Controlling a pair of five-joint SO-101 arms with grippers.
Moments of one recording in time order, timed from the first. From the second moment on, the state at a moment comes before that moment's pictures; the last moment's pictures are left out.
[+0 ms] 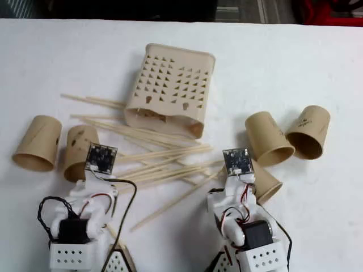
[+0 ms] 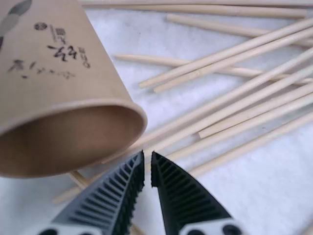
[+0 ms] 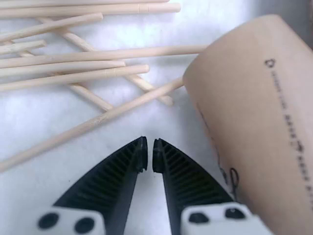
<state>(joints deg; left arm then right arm) -5.1 -104.0 97.2 73.2 -10.9 -17.5 -102.6 96.4 72.2 -5.8</state>
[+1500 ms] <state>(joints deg) -5.1 -104.0 97.2 73.2 -10.9 -17.5 -102.6 96.4 72.2 -5.8</state>
